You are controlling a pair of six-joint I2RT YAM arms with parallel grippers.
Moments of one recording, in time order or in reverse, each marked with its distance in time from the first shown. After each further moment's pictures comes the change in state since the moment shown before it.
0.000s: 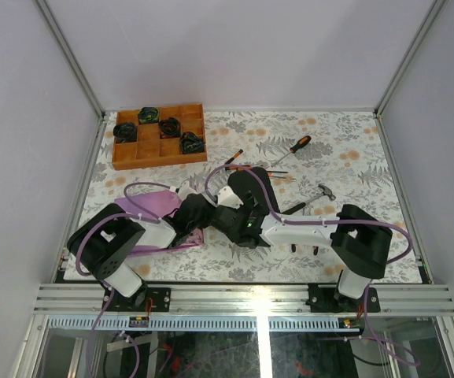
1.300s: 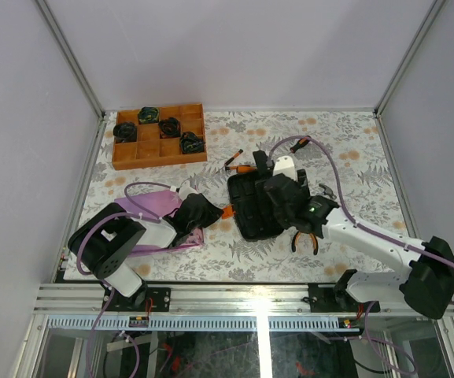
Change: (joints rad) left arm 0.000 0.008 0.004 0.008 0.002 0.000; right arm -0.275 -0.446 -0.151 0.004 -0.090 0.017
